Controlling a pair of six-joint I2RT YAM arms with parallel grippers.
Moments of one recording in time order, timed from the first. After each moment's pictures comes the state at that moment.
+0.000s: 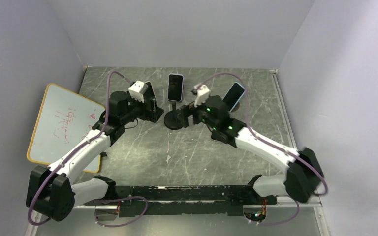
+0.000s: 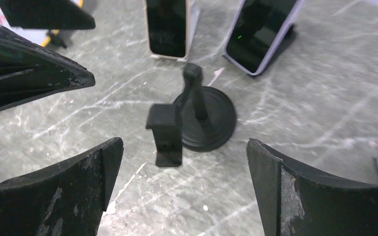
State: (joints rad) left arm -0.38 1.15 0.75 0.05 0.26 -0.19; right arm 0.75 1.38 0.93 0.08 -0.01 0.10
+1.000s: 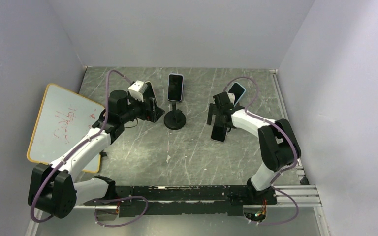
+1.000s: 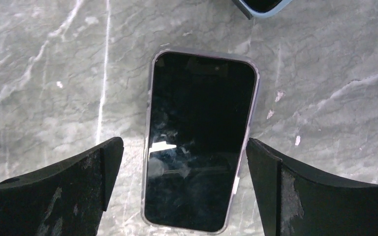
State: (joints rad) left arm -0.35 1.17 0.76 0.05 0.33 -0.21; right arm 0.41 1.65 0.96 -0.33 0.26 0.47
